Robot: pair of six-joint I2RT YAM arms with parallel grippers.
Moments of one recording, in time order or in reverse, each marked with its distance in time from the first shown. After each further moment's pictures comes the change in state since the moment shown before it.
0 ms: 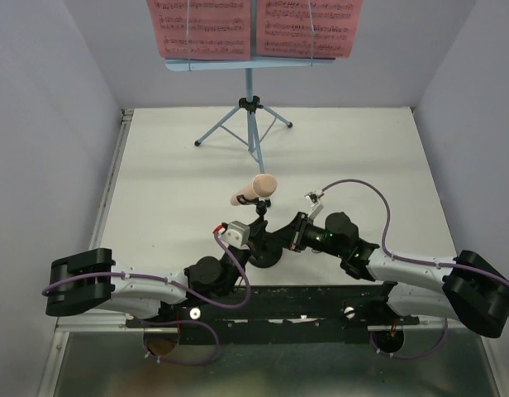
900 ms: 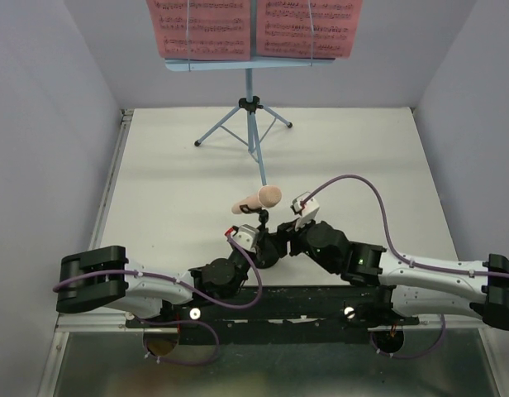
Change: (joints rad) left arm -0.002 0.098 -0.001 -0.079 -0.044 -0.043; right arm 0.334 -0.122 0.308 -0.660 0.694 -0.806
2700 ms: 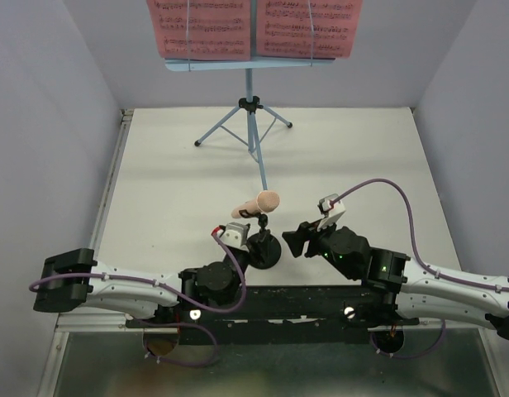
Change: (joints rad) left arm -0.105 -0.179 0.095 -0.270 -0.214 -0.108; right arm 0.000 -0.254 -0.066 -0.132 0.076 0.165
